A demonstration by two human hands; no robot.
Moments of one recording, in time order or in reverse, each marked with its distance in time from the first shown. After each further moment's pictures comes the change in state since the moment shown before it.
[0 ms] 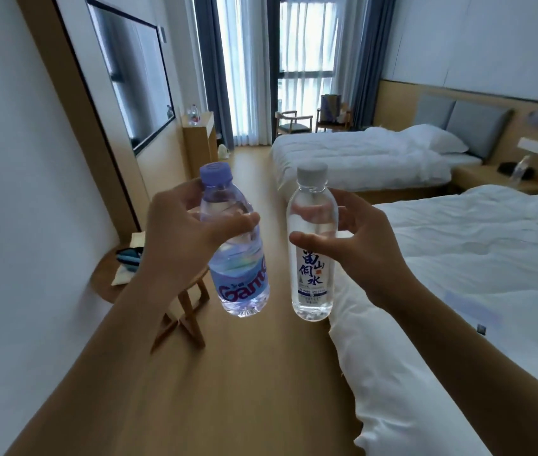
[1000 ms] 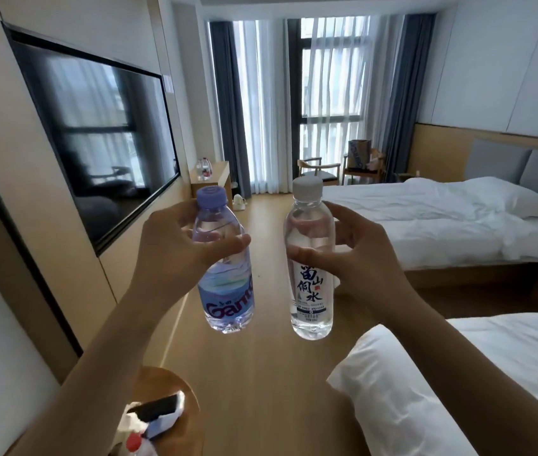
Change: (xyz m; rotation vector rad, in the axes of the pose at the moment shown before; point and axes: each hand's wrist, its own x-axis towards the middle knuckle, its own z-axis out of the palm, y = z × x) left_hand 0.604 -0.379 0.113 0.082 0.076 -0.009; right_hand 0.682 0.213 0.128 0.030 -0.048 -0.128
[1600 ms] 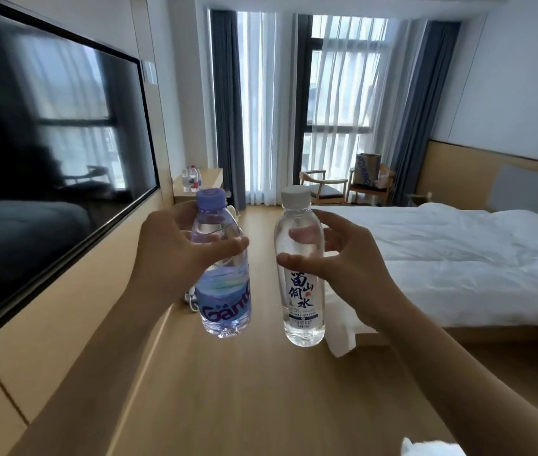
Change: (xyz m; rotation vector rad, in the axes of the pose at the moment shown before) left_hand 0.361 -0.264 0.117 -0.059 0.019 -0.089; right_hand 0.405 0.212 0.097 0.000 -0.054 0.041
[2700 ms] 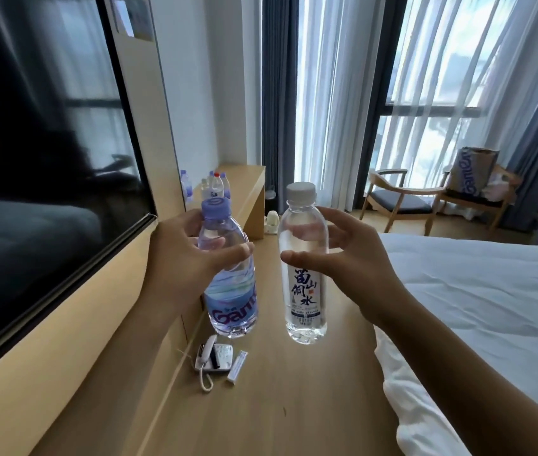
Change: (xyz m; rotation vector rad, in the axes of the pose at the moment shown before) left_hand 0.654 -0.451 0.163 0.065 0.114 -0.111; right_hand 0.754 0.376 0.178 0.146 -0.154 -0.032
